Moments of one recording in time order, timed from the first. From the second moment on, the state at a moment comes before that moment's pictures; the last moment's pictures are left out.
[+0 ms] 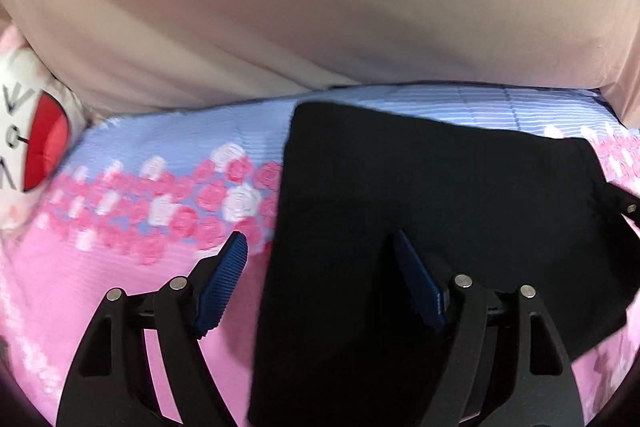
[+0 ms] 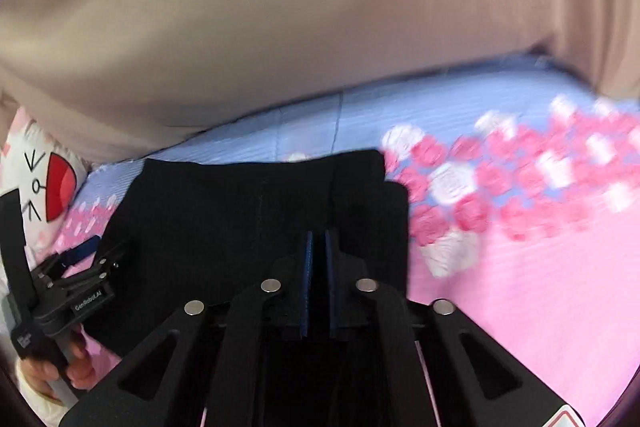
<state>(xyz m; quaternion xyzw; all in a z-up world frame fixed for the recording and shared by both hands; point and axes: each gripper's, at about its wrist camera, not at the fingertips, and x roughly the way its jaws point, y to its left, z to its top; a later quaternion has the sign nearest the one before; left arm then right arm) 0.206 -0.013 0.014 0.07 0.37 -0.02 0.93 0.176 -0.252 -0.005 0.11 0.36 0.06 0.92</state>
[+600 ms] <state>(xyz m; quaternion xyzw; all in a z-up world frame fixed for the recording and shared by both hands) 0.062 -0.005 0.024 0.06 0.30 -0.05 0.95 0.016 -0.227 -0.022 0.09 0.28 0.01 0.96</state>
